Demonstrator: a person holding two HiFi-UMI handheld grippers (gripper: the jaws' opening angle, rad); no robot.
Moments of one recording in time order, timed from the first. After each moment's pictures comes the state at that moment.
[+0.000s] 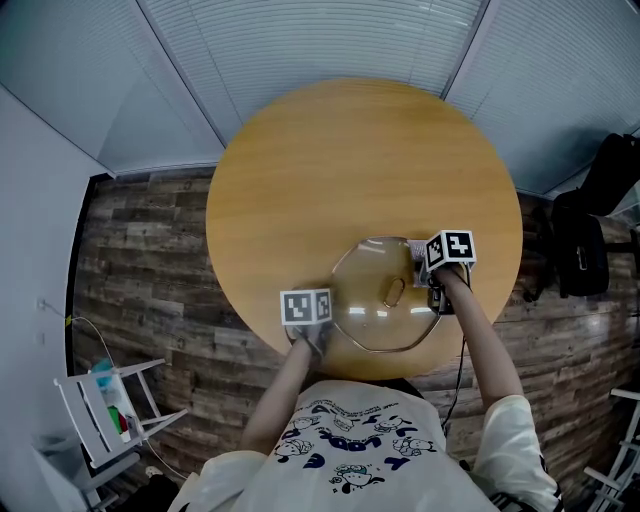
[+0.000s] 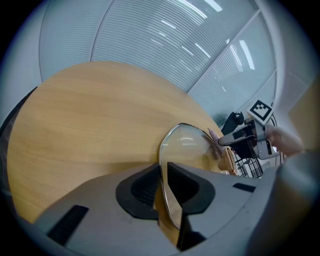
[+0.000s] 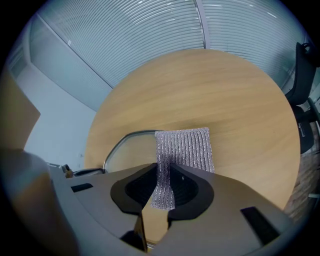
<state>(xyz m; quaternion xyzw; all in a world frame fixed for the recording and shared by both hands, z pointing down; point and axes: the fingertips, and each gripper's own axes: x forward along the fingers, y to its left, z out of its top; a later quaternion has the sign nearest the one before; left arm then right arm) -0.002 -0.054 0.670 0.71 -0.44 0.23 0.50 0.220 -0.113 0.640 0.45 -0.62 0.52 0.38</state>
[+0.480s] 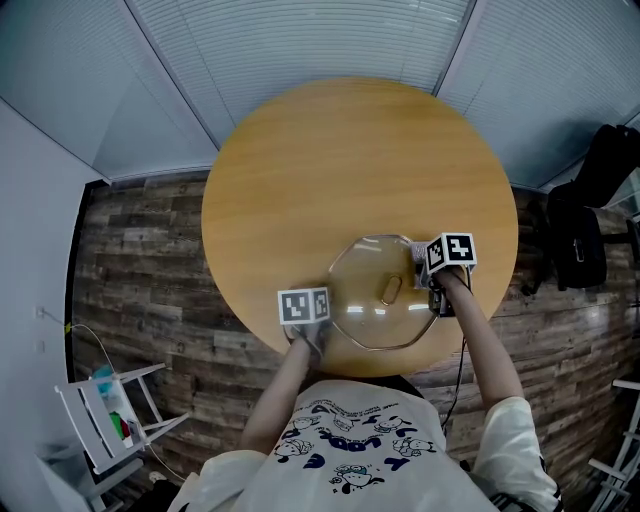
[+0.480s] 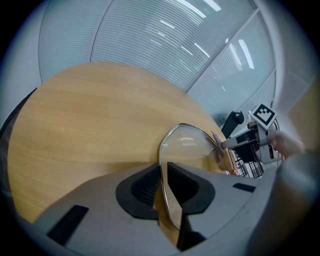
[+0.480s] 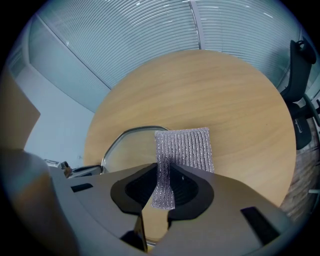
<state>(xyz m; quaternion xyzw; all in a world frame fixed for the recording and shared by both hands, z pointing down) -0.001 -0.052 0.670 0.71 -0.44 0.23 0.49 0.232 -0.096 0.639 0.47 -0.61 0.52 0.38</state>
